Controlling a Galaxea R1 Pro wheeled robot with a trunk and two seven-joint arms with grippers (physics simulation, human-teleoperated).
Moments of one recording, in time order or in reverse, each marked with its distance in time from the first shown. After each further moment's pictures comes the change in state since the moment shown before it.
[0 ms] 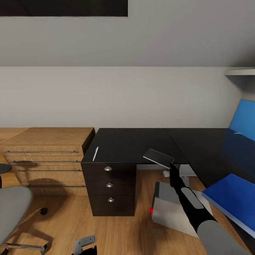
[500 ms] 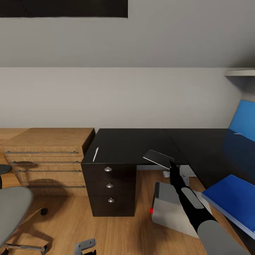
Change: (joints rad) left arm 0.000 -0.002 -0.008 0.035 -0.001 0.006 -0.001; right arm 0.000 -0.002 -0.001 -0.001 0.000 0.000 0.072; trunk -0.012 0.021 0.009
